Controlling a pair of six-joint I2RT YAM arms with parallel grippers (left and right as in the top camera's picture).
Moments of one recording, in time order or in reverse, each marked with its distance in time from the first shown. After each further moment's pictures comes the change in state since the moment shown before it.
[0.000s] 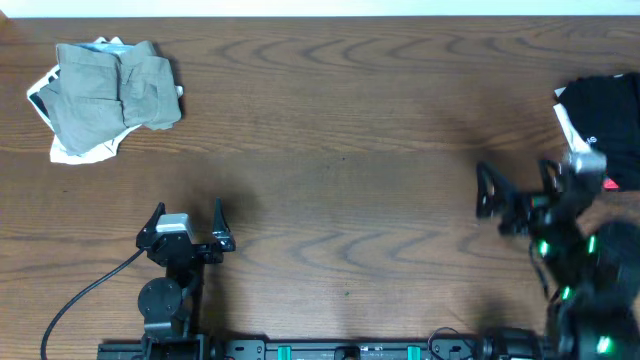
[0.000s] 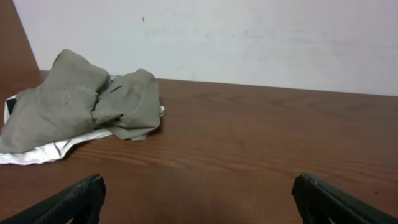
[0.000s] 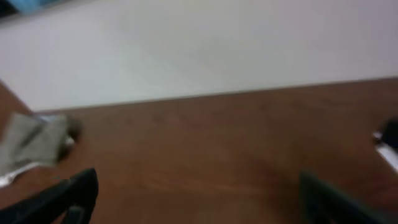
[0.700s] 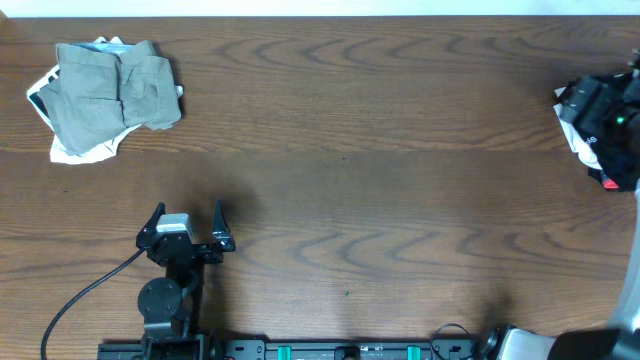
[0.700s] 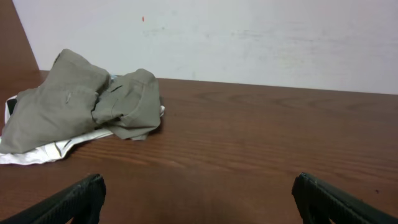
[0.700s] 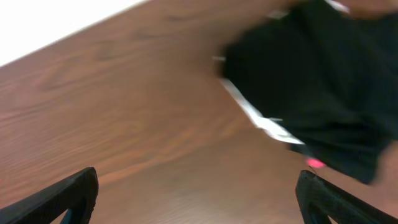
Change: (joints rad) left arm 0.000 0.000 0.002 -0.003 0.000 0.004; right arm -0.359 0.822 0.627 -0.348 0.168 -0.101
